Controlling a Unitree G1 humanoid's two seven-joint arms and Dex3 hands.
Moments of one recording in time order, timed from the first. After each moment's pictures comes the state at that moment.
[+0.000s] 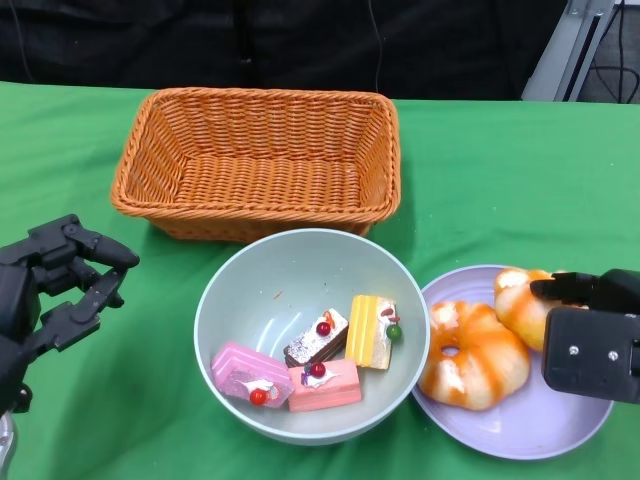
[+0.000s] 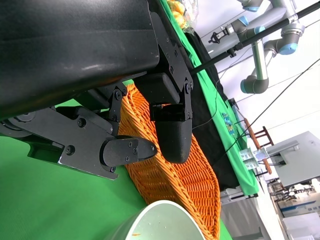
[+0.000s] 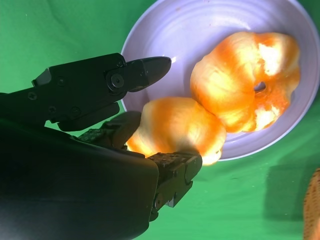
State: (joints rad) left arm -0.26 0.24 0.20 0.67 -0.07 -0.71 -0.19; right arm -0.16 -0.55 0.22 -0.25 -0.67 0.43 0.68
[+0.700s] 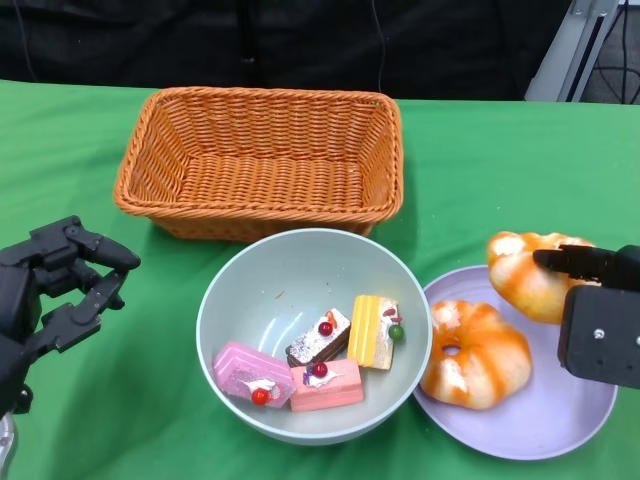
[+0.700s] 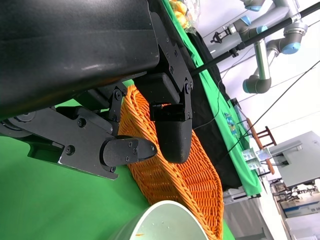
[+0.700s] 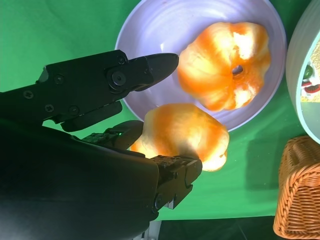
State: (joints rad) left arm -0.26 0.24 0.20 0.68 -0.07 -0.71 -0.19; right arm -0.15 -0.59 0.17 -0.39 -0.62 0.49 0.71
